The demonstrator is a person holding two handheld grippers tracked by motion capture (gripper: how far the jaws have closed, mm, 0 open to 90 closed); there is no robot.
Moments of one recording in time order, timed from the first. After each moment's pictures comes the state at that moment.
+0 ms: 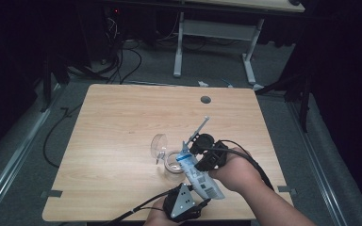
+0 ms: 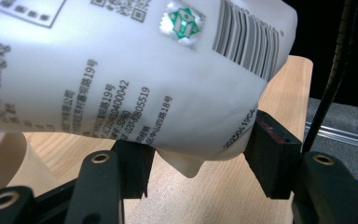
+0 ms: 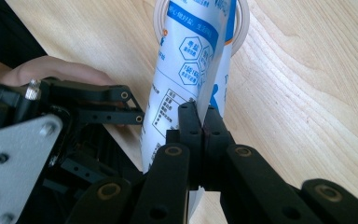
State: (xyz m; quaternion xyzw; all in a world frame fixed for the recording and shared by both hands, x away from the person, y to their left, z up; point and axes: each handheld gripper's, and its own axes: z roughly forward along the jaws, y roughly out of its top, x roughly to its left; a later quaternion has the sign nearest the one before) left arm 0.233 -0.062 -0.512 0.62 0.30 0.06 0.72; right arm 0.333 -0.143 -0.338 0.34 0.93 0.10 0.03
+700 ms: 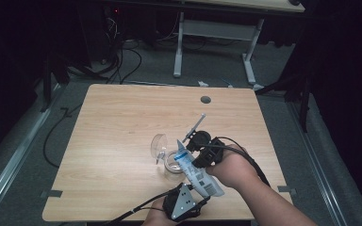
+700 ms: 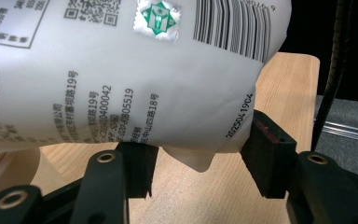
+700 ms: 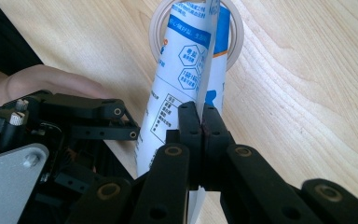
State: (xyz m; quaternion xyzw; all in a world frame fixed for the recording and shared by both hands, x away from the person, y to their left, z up) left arm 0.235 -0.063 -0.509 0.62 0.29 0.08 0.72; right arm 0.341 -0.136 -0.338 0.34 0.93 0.11 0.04
